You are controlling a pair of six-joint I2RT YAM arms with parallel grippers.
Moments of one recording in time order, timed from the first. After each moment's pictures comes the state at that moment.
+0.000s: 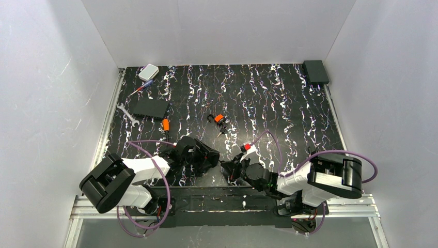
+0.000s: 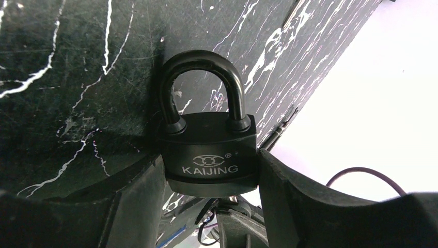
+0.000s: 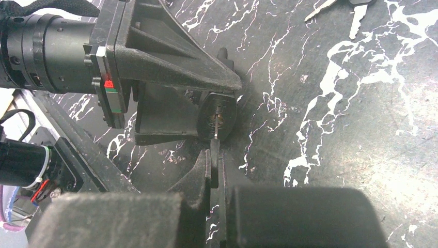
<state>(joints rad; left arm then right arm) -0.75 1.33 0.34 0.25 0.13 -1.60 1.31 1.47 0.22 0.99 0.48 0.65</state>
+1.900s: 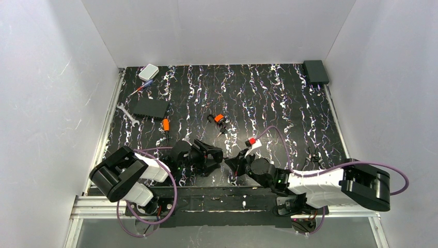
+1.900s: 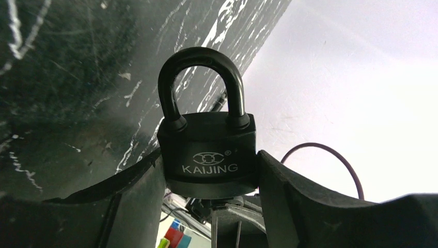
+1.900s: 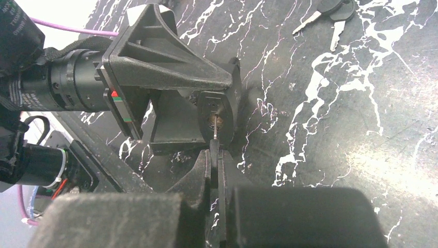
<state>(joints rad) -0.72 1.46 0.21 0.76 0.25 -1.80 1.26 1.20 0.25 0.66 0.43 0.68</state>
